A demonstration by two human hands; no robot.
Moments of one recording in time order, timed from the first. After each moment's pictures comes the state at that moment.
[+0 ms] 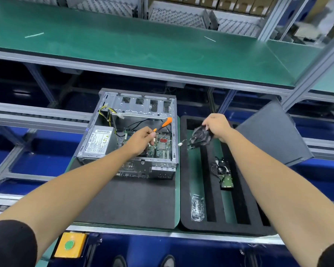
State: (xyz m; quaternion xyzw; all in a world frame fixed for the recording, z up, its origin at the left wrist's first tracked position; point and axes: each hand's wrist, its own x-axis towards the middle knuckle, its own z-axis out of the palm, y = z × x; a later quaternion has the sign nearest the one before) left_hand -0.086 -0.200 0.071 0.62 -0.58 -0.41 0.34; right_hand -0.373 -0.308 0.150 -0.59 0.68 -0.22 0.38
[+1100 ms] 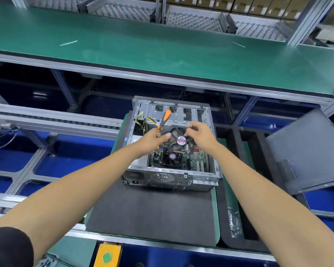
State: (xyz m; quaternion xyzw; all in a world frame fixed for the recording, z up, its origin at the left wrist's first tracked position) left_hand 0.031 -0.208 0.084 0.62 -0.50 -0.51 0.33; right_hand -0.187 -0.272 0.112 -0.69 0.52 -0.26 0.43
